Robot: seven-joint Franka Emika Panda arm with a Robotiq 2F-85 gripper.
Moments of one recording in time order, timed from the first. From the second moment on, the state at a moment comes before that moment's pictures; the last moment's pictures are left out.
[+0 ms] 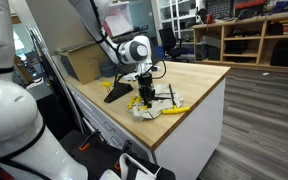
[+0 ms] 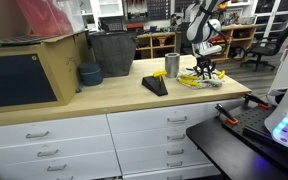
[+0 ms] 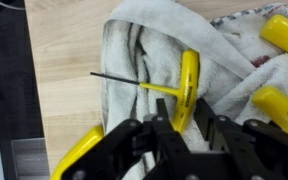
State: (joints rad) arm 0.00 0.41 -0.14 -2.23 -0.11 2.29 0.45
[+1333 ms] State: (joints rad) arm -0.05 0.18 -0.14 -2.23 0.12 2.23 0.51
